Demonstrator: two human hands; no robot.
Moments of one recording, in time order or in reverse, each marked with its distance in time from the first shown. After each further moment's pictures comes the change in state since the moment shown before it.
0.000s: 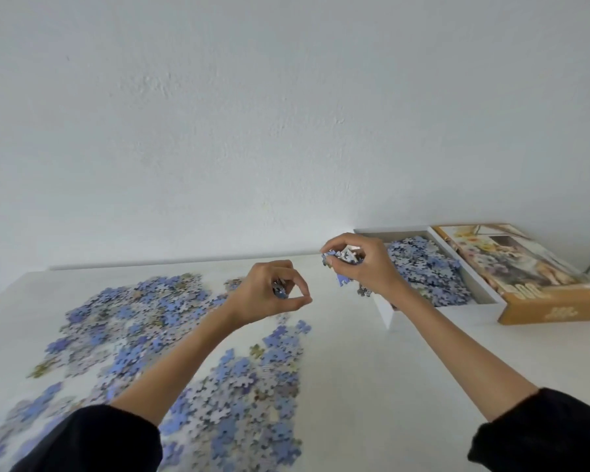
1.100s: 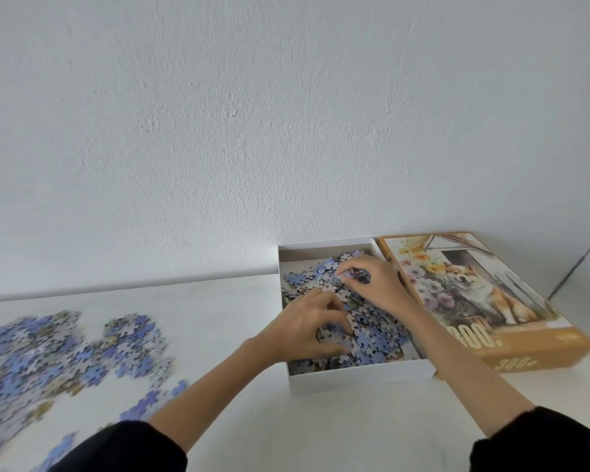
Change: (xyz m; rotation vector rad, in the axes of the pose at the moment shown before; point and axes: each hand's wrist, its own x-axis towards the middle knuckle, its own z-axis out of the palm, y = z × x) left_hand 0.149 -0.004 0.198 0.252 -0.354 0.100; right_hand 0.003 0.196 -0.153 -0.318 -0.097 0.160
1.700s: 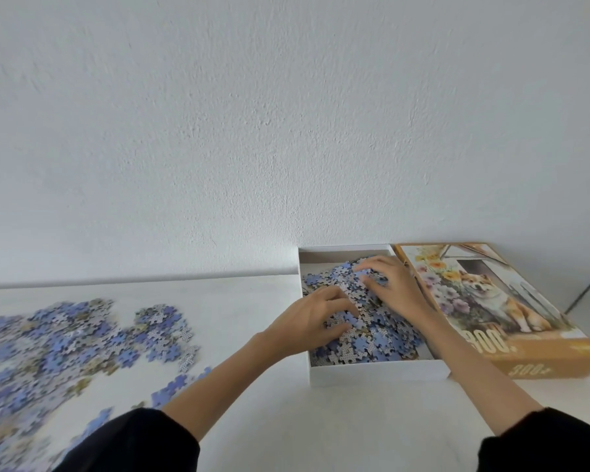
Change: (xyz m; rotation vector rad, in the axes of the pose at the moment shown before) left_hand -0.017 0.008 -0.019 0.000 0.109 -0.040; right_hand -0.002 -0.001 0.001 -0.132 0.050 -0.053
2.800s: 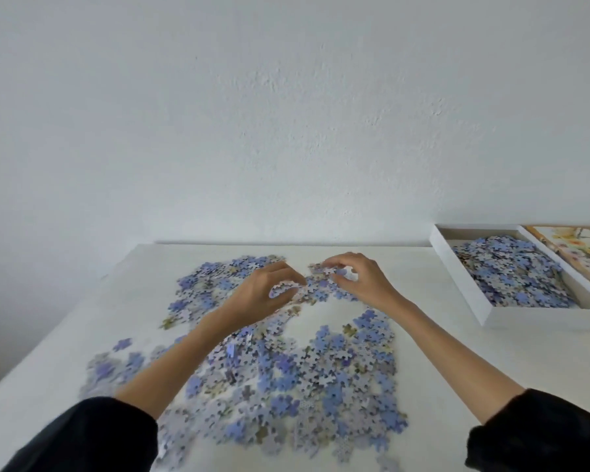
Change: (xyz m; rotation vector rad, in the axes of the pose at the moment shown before) left_hand -0.312 -0.102 -0.185 0.037 0.166 -0.199; right_hand -0.003 -0.317 0.176 0.272 -0.176 -0.086
